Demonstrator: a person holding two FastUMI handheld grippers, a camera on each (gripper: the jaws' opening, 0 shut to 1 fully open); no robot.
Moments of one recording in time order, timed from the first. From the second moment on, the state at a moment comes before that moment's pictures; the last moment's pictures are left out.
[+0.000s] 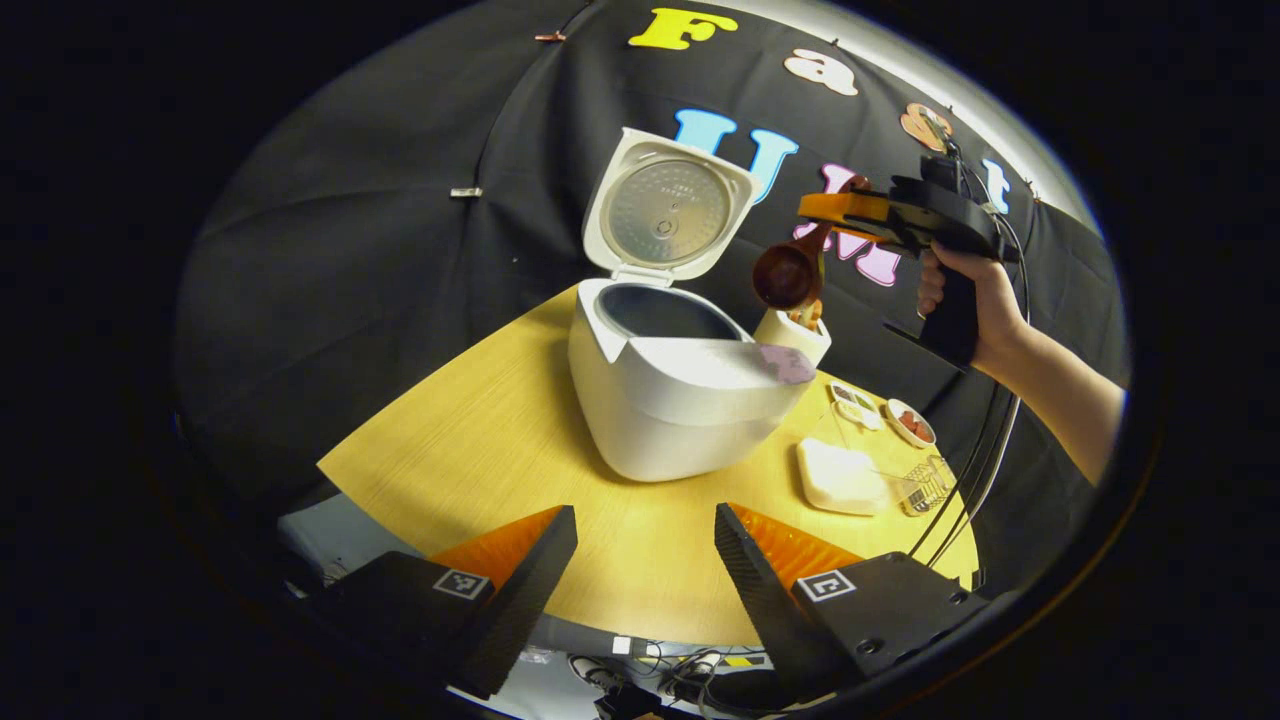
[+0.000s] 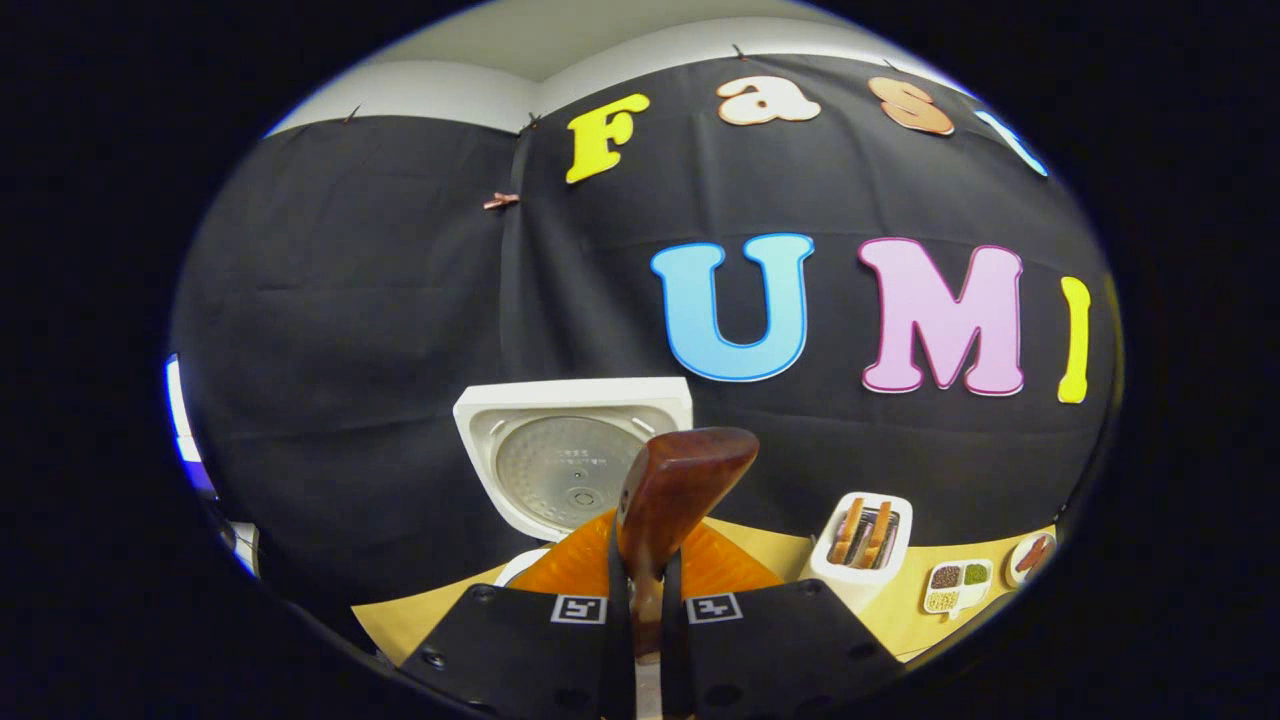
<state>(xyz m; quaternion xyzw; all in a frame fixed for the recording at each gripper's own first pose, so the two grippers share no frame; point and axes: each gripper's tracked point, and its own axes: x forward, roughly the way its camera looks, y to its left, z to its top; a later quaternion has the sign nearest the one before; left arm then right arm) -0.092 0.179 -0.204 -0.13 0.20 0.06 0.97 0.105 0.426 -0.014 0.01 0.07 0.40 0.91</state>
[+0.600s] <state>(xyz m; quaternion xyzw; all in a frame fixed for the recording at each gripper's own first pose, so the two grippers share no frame) -0.049 0.121 -0.159 -0.08 0.16 -0.02 0.98 0.147 0.141 0.012 0.13 0.09 0.19 0.97</state>
